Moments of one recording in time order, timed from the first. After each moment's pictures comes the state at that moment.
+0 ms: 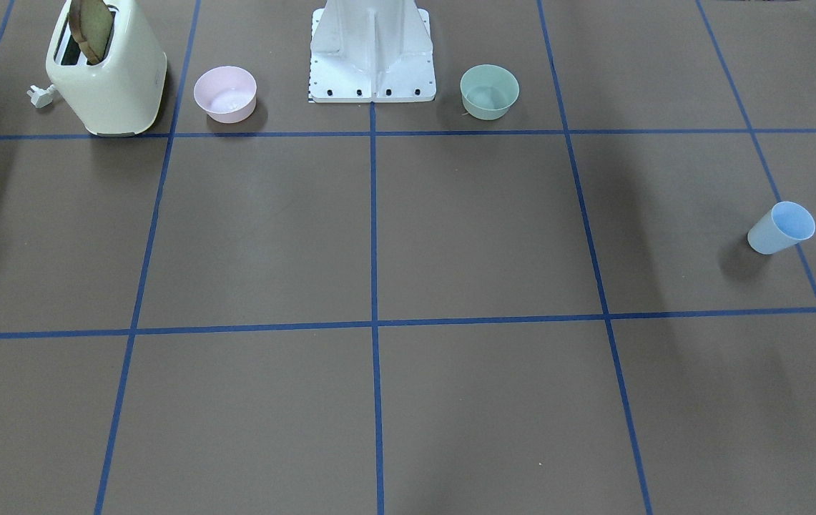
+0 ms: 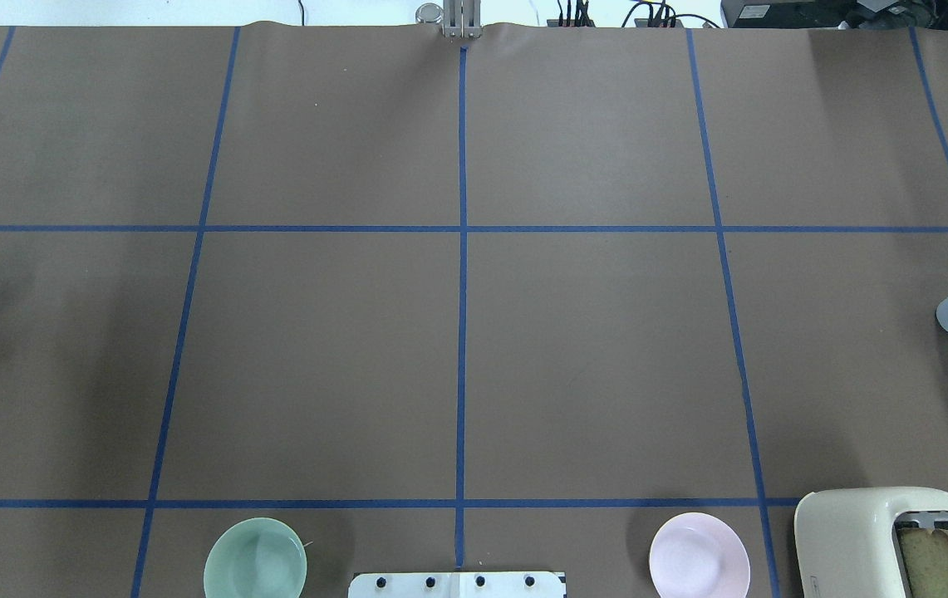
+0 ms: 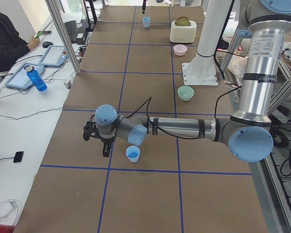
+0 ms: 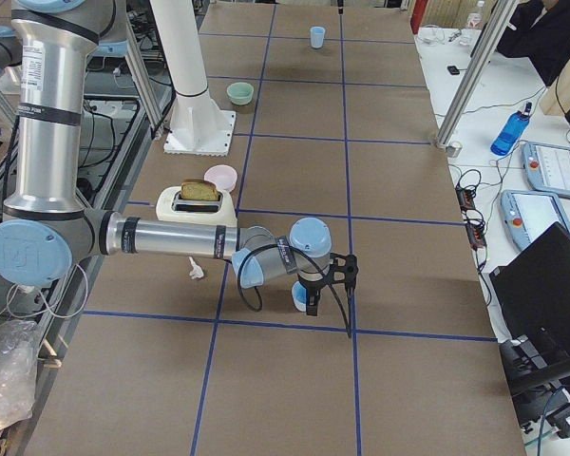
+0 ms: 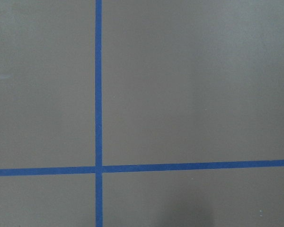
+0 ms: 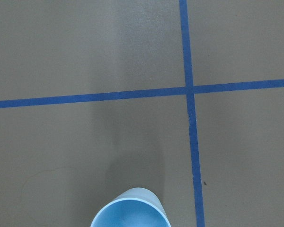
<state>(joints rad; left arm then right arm) -1.43 -1.66 -1.43 -2.03 -2.36 -0.32 1.39 -1.71 1.62 -1.14 2.35 0.44</state>
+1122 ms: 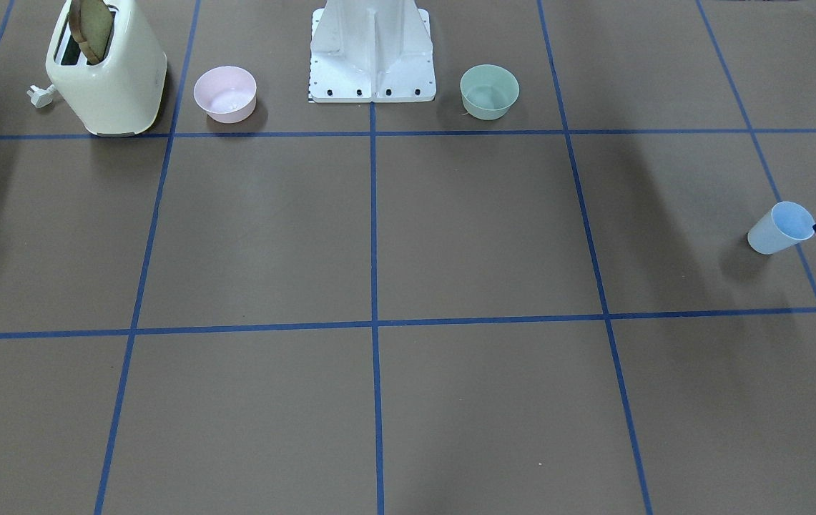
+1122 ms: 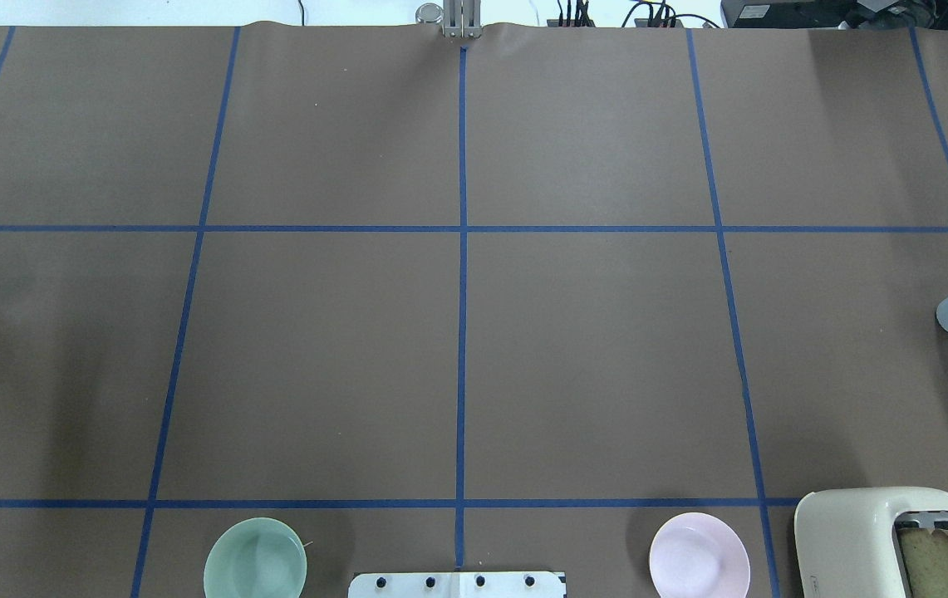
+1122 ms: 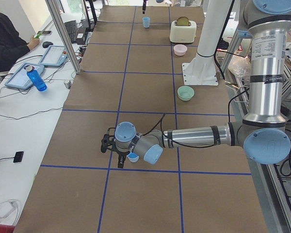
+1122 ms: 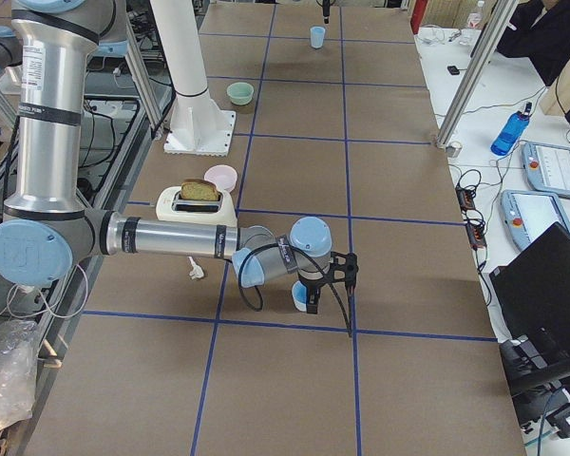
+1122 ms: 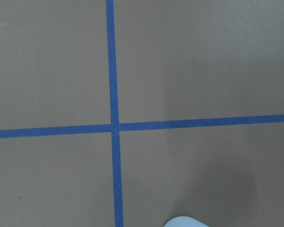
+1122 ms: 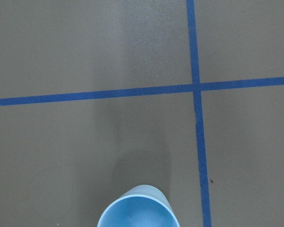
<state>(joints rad) -1.35 -1.53 -1.43 -2.24 -2.35 -0.43 1.39 -1.70 1.62 -1.14 2.37 0.45</state>
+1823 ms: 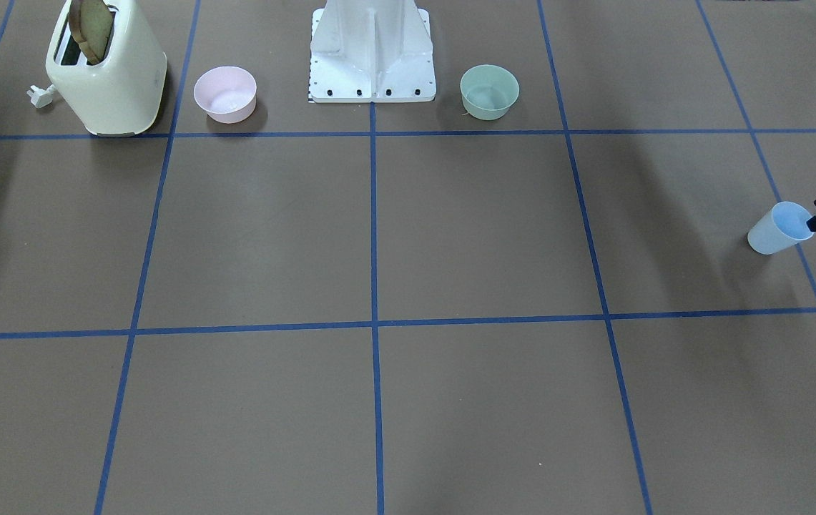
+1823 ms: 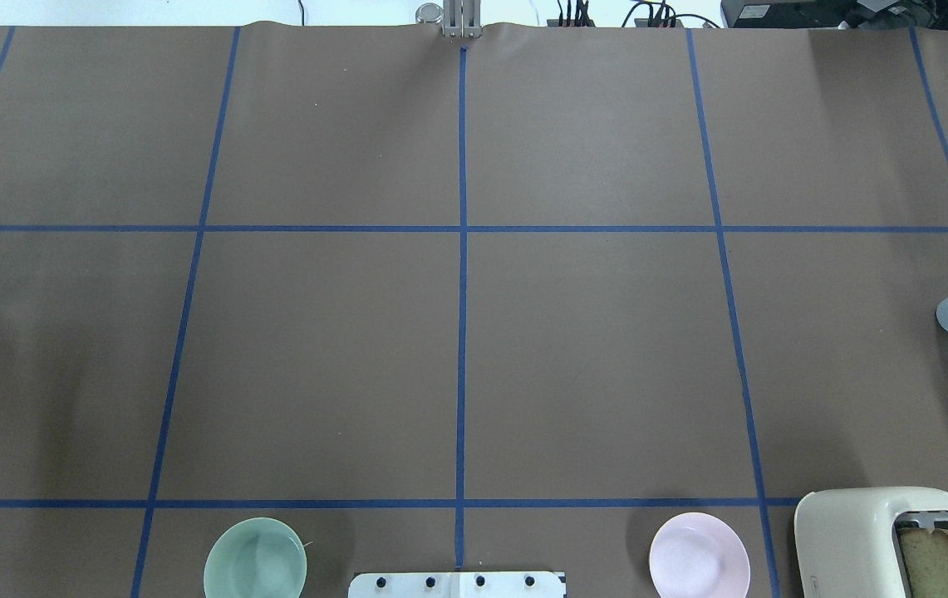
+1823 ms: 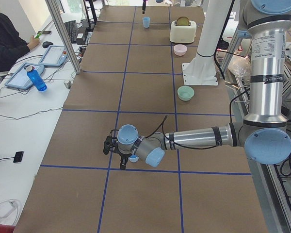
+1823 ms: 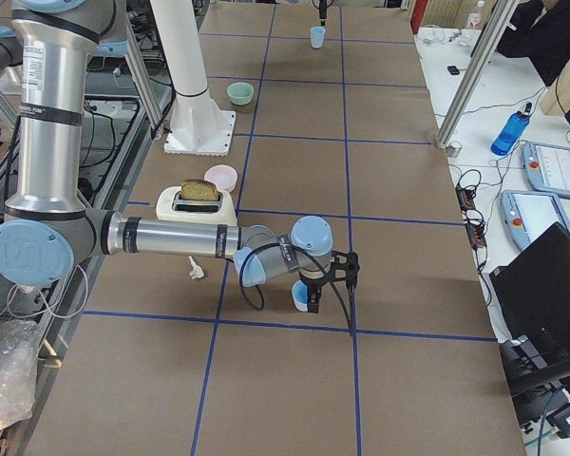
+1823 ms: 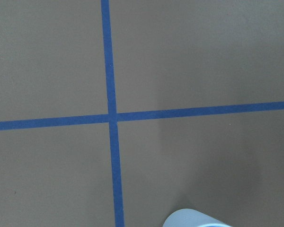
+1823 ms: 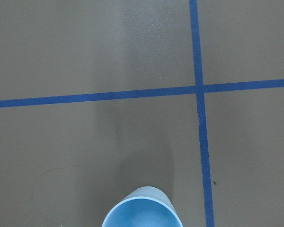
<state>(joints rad) -1.33 -1.51 -1.40 -2.30 -2.35 -0.43 1.39 -1.70 1.62 -1.14 2.37 0.45</state>
